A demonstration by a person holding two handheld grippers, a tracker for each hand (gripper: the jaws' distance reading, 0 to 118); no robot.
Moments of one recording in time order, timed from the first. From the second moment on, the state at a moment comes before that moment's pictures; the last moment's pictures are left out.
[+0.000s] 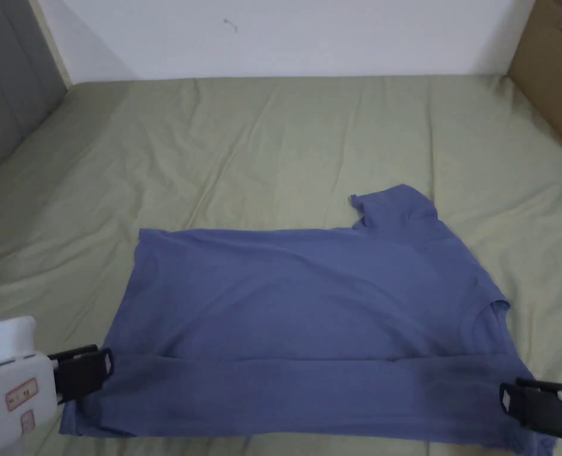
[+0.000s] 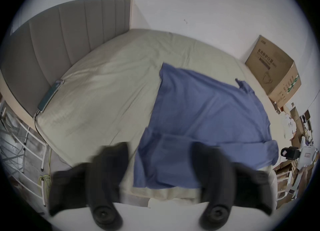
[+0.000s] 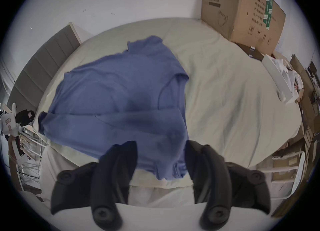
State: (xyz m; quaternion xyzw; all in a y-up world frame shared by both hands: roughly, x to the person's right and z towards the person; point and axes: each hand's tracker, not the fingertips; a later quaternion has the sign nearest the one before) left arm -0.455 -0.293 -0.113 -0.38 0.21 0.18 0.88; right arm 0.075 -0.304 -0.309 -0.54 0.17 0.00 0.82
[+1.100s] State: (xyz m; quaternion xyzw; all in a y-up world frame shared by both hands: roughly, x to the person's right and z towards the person) left arm -0.481 -0.317 -0.236 -0.42 0.19 0.16 0.87; right arm -0.058 -0.369 -0.660 -0.53 0.15 0.06 0.84
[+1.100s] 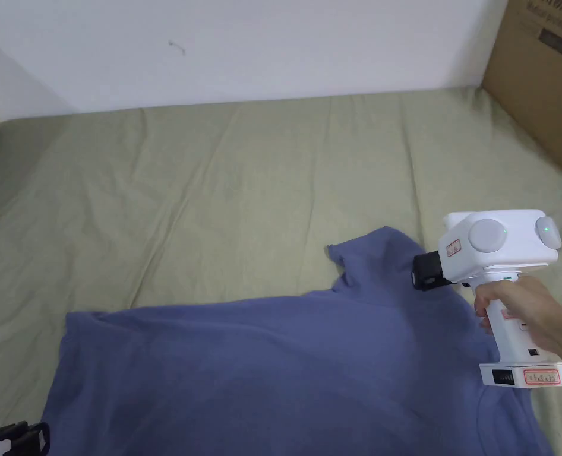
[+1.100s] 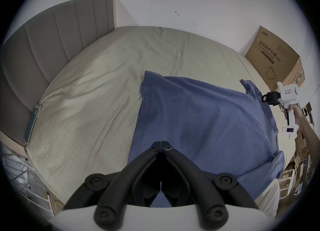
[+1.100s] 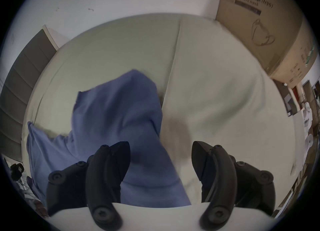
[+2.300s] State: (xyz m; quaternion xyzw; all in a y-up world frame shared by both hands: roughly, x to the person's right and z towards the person) left arm -0.579 -0.376 -0.451 -0.51 0.21 0.15 0.82; right arm -0.071 -0.366 -0.654 -0.53 0.15 0.11 0.83
